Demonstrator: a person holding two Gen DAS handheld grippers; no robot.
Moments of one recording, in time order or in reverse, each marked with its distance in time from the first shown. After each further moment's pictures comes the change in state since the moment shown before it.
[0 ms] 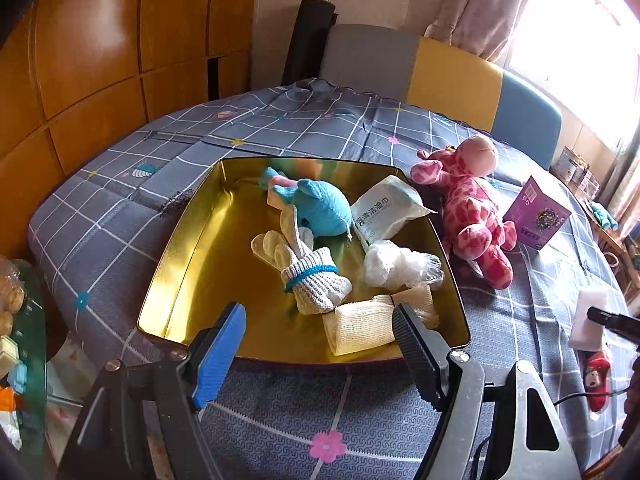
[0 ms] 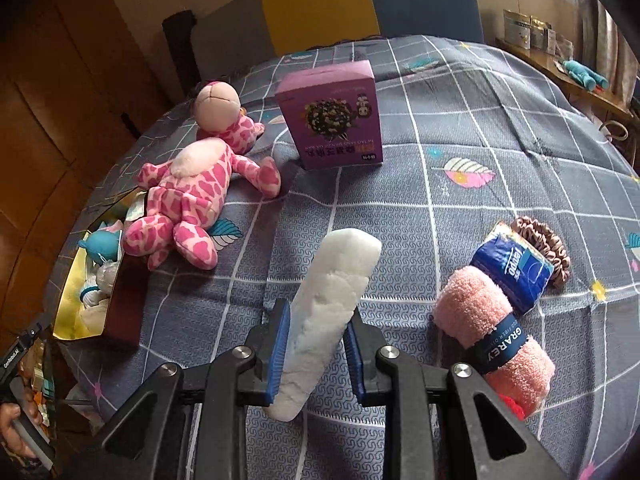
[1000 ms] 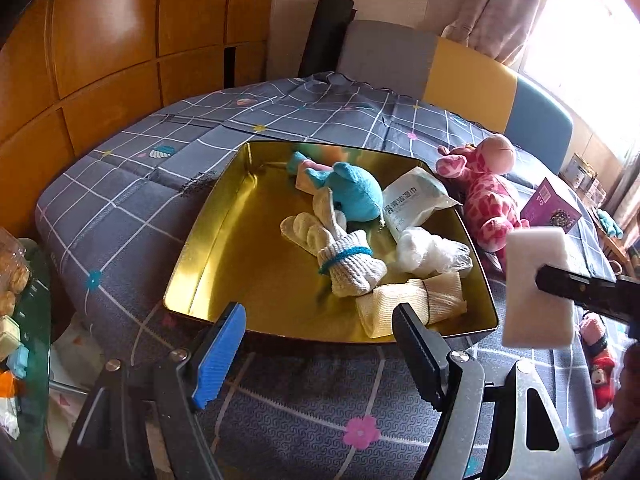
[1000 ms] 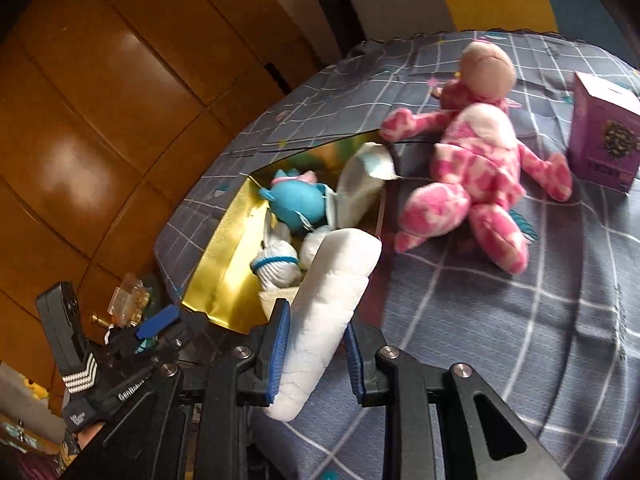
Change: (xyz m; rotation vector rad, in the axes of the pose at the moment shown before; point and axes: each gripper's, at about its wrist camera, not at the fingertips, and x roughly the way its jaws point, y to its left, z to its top) left arm 0.003 0.030 -0.014 -0.043 0.020 0.011; right arm 0.043 0.207 -0.005 -0.190 0.118 0.462
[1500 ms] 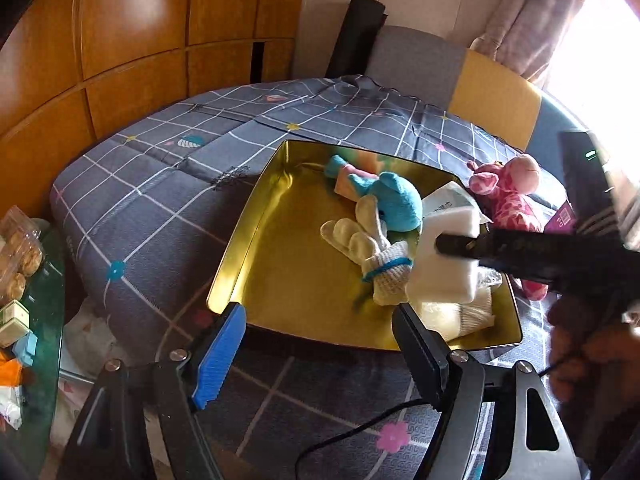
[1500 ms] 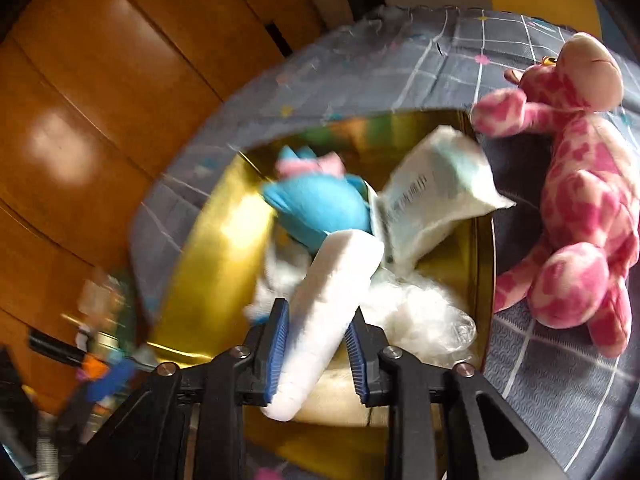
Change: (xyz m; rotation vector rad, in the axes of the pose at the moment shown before) left arm 0.000 0.033 0.004 -0.076 -0.003 0.039; right arm 0.118 0.035 0.044 -0.049 0.136 -0.081
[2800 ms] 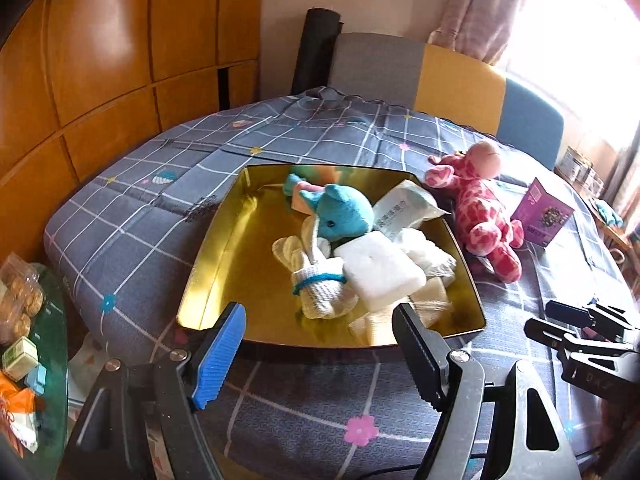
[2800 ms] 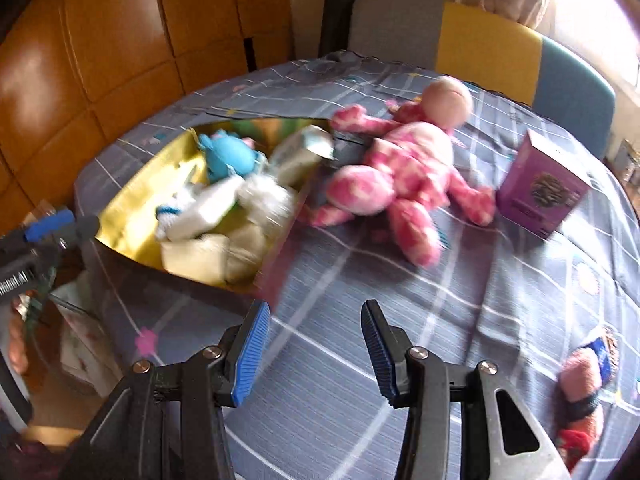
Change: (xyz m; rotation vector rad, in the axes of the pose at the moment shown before) left arm -0.026 -0.038 -0.005 0.132 -0.053 -0.021; right arm -0.125 -0.047 -0.105 -0.172 -0.123 -0.342
